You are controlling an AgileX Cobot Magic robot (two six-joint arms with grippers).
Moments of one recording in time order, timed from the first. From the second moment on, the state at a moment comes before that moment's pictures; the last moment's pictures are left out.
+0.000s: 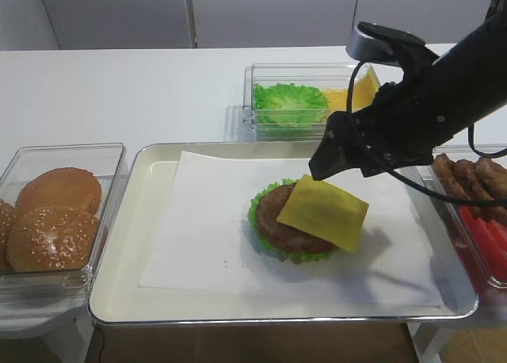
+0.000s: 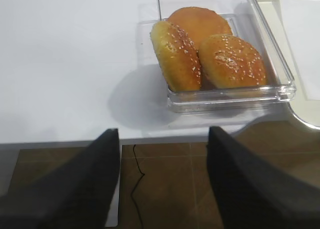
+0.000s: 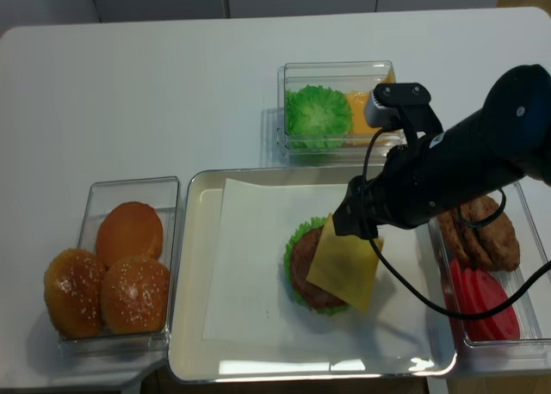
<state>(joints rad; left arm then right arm) -0.01 -0.02 -0.49 0.05 1.19 -0.10 0.32 1.51 -0.96 0.68 0.74 -0.49</state>
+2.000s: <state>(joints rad) -0.01 -0.02 -0.49 0.05 1.19 -0.10 0.32 0.74 -0.83 -0.02 1.21 0.12</state>
